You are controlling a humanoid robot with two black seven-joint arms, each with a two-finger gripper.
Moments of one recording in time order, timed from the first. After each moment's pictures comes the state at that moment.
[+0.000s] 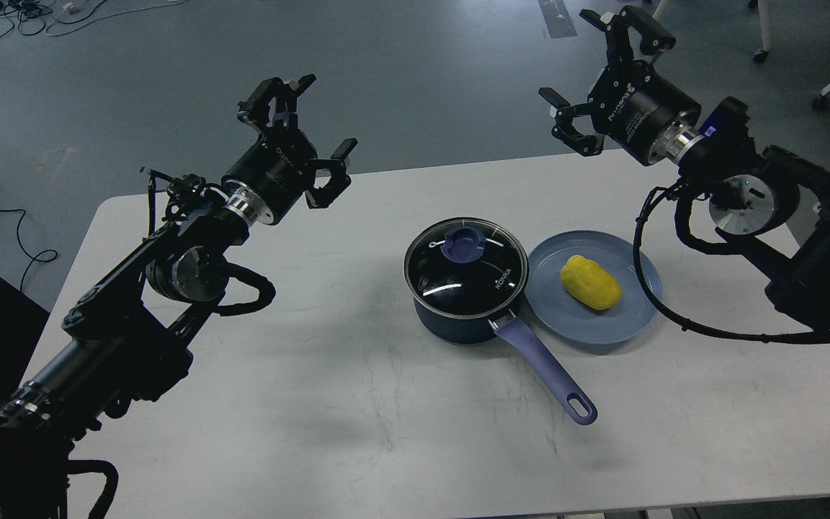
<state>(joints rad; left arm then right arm) -0.77 0.26 -0.76 -0.95 0.12 -0.22 -0.16 0.79 -0.36 0.75 1.00 -0.08 0.22 0.16</state>
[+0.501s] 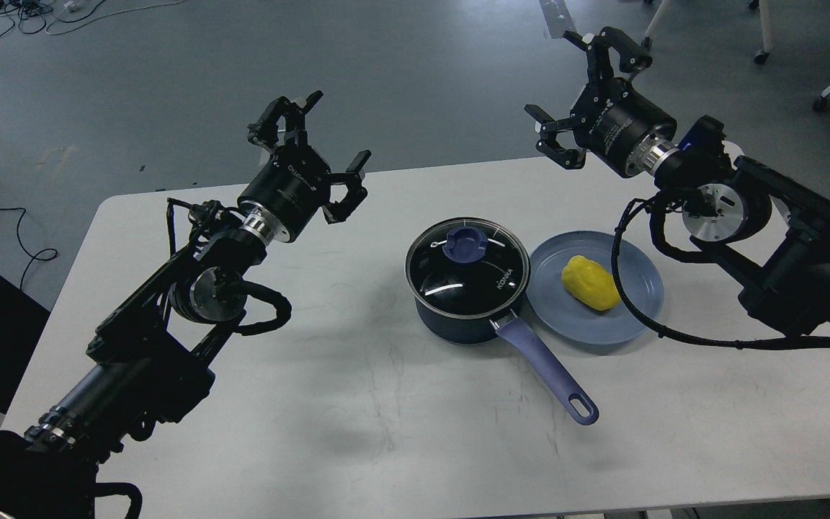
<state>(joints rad) -0.70 0.20 -0.82 -0.98 0.12 -0.25 -0.17 0.80 -0.31 0.75 0.97 -0.08 0.20 0.14</state>
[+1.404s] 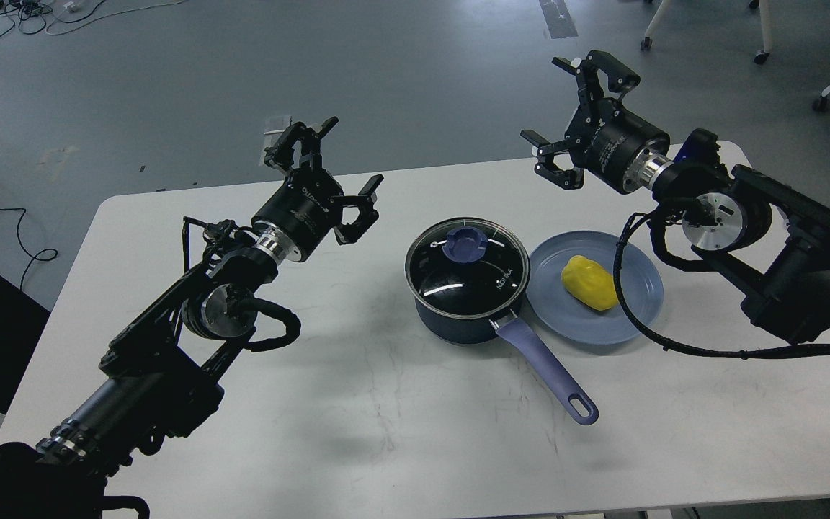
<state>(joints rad) -0.67 0.19 -0.81 -0.98 0.13 -0.24 -0.16 0.77 -0.32 0.72 0.98 -0.08 0.19 0.09</state>
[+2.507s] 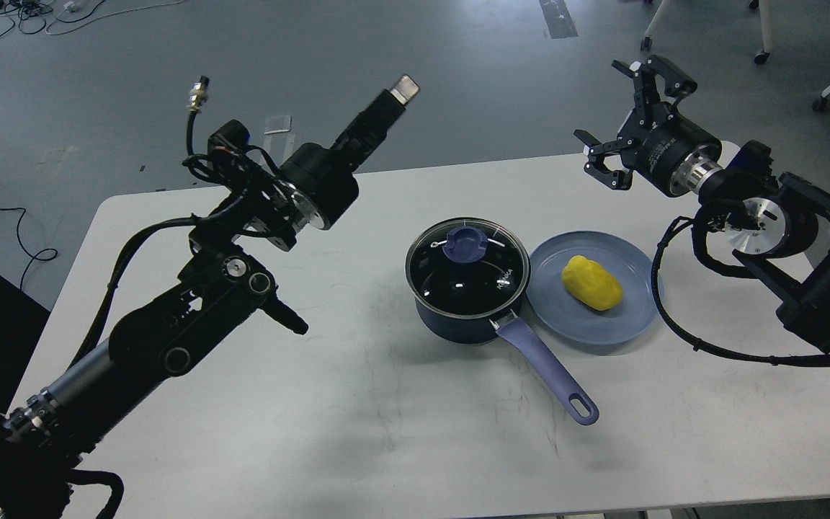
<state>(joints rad) -0.80 0.26 -0.65 -1.23 1.45 0.08 -0.19 0.70 -0.38 0.81 0.91 -0.08 0.19 0.08</state>
